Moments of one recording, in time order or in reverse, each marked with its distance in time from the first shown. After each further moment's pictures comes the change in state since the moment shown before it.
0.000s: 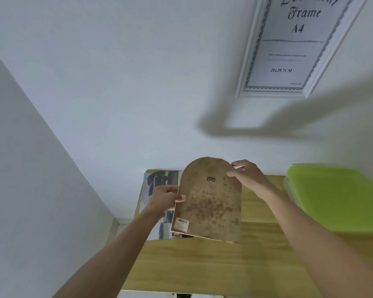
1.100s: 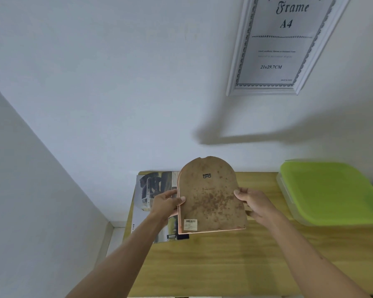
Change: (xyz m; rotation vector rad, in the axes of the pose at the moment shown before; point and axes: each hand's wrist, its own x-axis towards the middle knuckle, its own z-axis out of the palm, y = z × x) left_hand 0.026 -0.030 0.024 -0.293 -0.014 -0.090; right_hand -0.015 0.080 0.011 0.508 -0.019 0.252
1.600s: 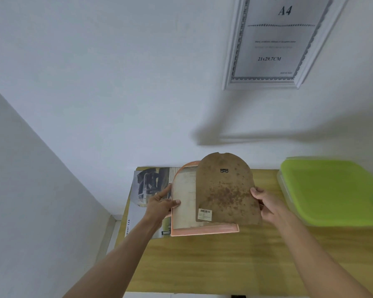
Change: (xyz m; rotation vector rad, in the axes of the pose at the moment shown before) left_hand -0.001 -0.014 0.006 0.002 -0.004 0.023; right_hand 0.028 0.009 -0.053 0.330 0.017 0.159
